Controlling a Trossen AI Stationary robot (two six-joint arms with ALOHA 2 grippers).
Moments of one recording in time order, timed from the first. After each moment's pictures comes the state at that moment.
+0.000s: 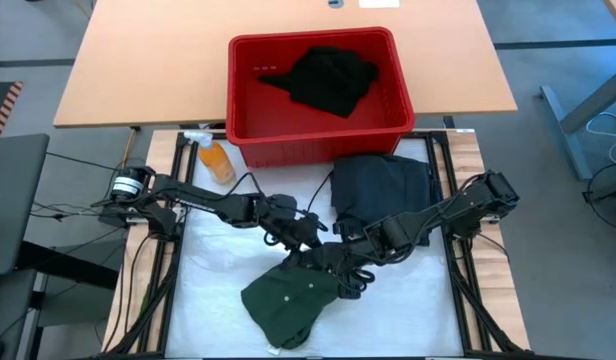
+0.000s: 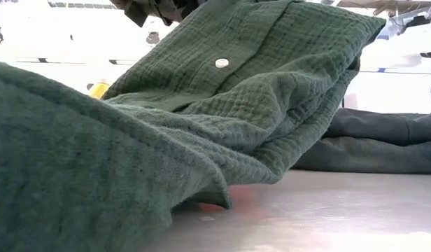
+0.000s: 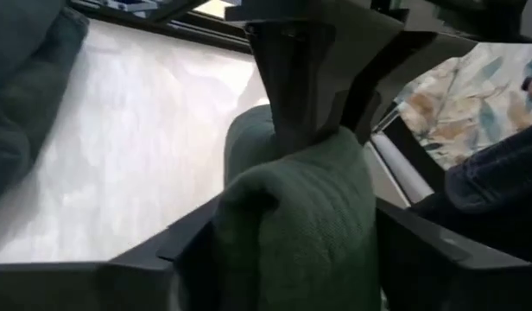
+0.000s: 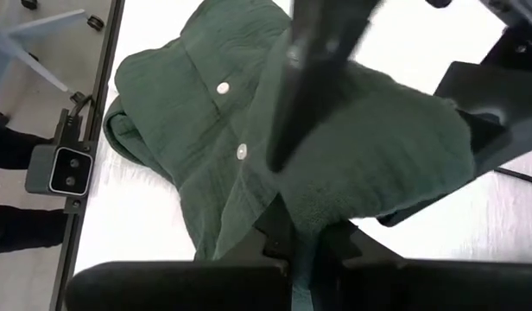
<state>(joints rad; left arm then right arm) -0.08 1.67 1.09 0.22 0.43 -0.32 0.39 1.69 1.52 -0.75 0.13 0.32</state>
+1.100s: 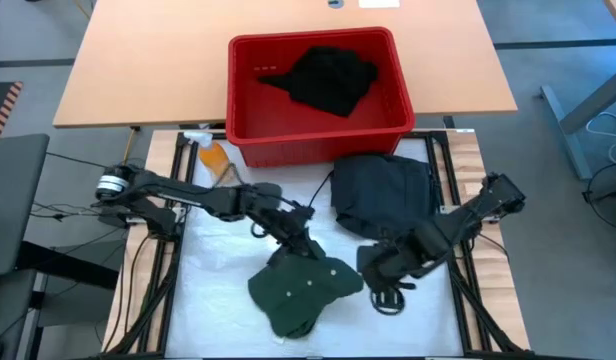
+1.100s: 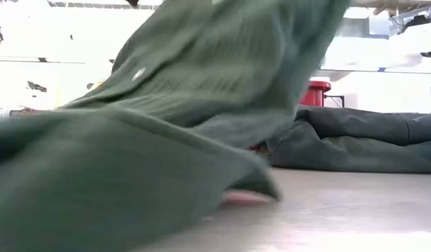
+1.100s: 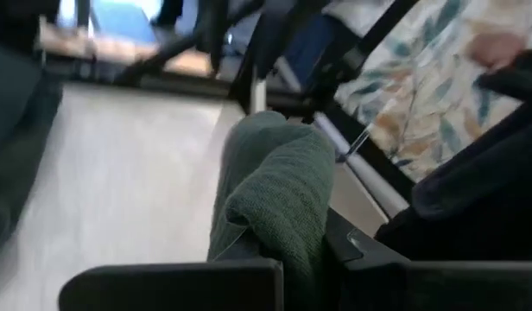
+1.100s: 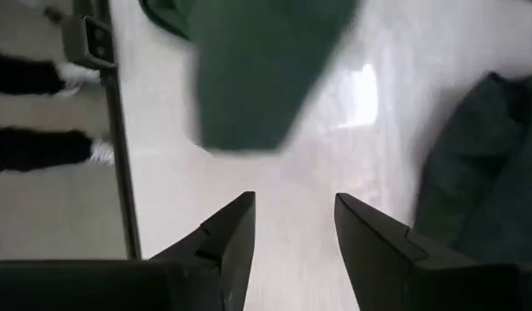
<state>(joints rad) -0.06 1.55 1.08 0.24 0.51 -0.32 0.55 1.66 1.79 -1.39 0.11 0.63</state>
